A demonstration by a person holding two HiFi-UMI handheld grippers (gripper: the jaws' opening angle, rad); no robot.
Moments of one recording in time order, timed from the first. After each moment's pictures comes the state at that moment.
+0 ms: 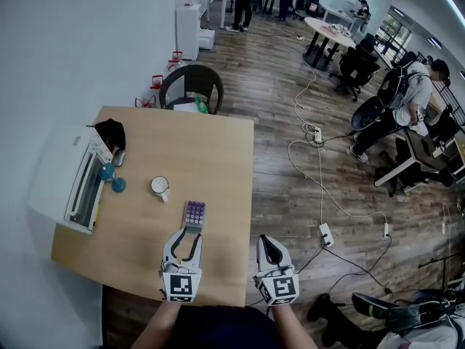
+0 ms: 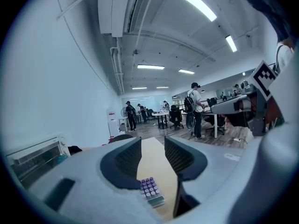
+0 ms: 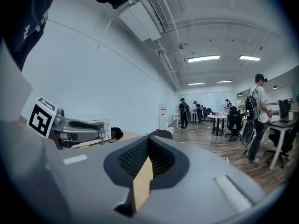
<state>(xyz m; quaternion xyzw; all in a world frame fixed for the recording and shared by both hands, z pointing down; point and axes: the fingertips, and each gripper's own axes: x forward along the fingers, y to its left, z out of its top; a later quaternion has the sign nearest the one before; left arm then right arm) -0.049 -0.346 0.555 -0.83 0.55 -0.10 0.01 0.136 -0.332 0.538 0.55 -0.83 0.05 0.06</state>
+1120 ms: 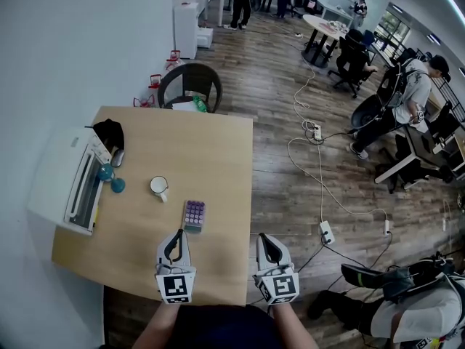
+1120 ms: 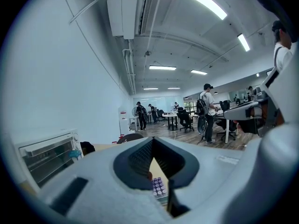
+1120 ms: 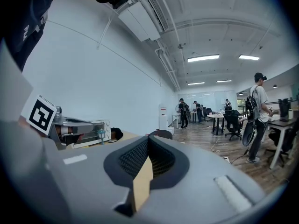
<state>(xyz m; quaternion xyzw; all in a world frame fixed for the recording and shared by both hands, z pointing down) -0.082 -0.349 0.546 -0.79 0.61 -0.09 -0.01 0.134 -0.337 0.539 0.55 -0.83 0.05 0.06</state>
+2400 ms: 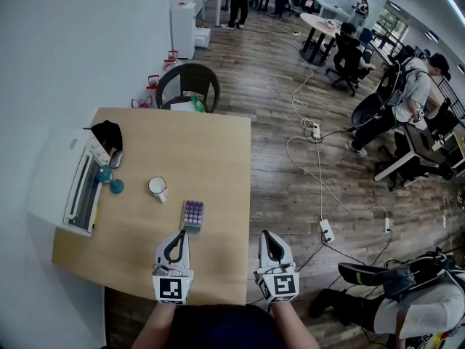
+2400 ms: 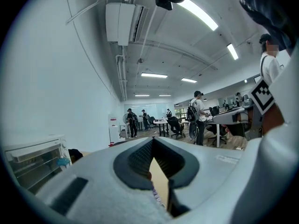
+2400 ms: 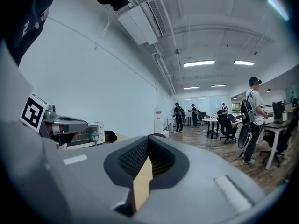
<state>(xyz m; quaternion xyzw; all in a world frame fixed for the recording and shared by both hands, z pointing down) -0.065 -0.345 0.524 -0.83 0.56 -0.04 0.02 0.149 -0.342 0.531 0.57 -0.82 0.04 0.04</state>
